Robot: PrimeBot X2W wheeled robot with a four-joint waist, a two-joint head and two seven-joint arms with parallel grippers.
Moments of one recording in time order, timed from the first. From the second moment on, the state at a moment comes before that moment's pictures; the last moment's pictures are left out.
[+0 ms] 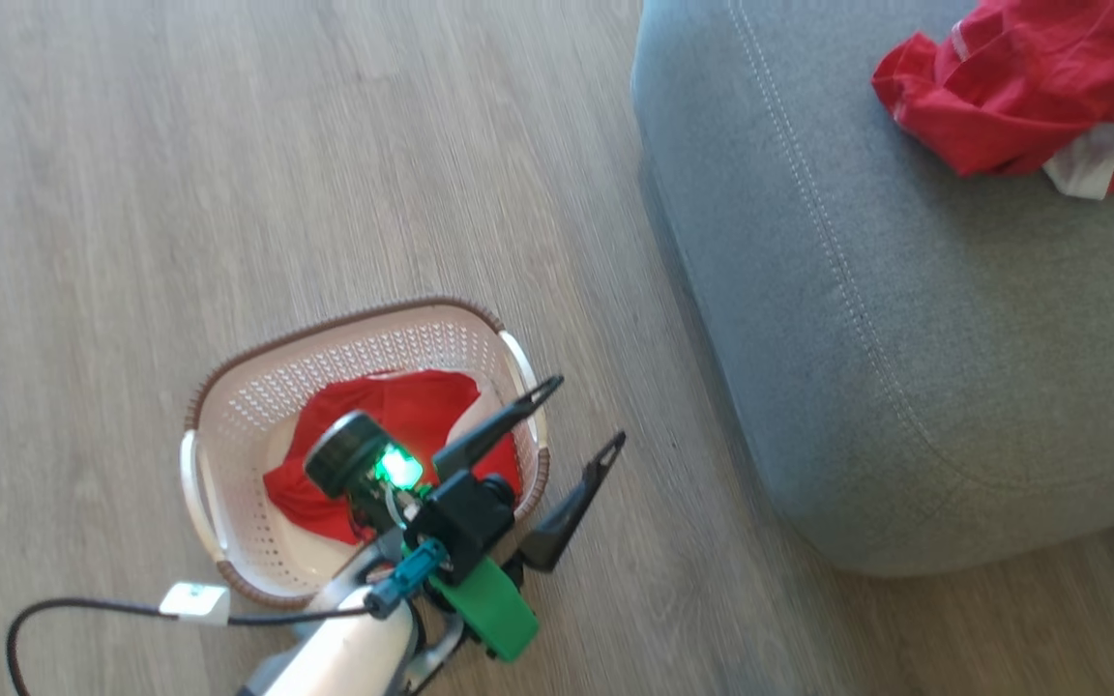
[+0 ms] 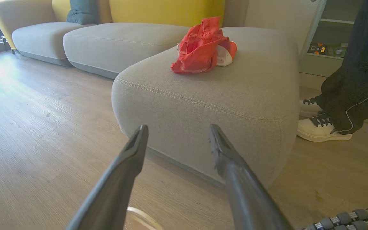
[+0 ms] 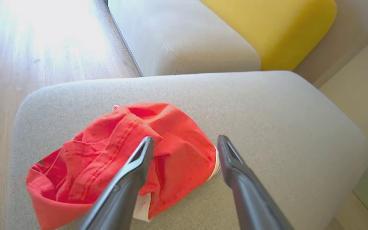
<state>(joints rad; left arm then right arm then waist) -0.26 0.15 -0.58 0.13 -0.05 -0.13 -0.26 -1.20 -0.39 -0.46 1.32 -0.39 0.13 -0.04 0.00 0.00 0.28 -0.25</state>
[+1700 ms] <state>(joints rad) -0.08 0.05 -0.22 0.12 -0.16 0.00 -0.26 -0.14 -0.14 0.06 0.16 0.32 0.13 -0.25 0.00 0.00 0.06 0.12</state>
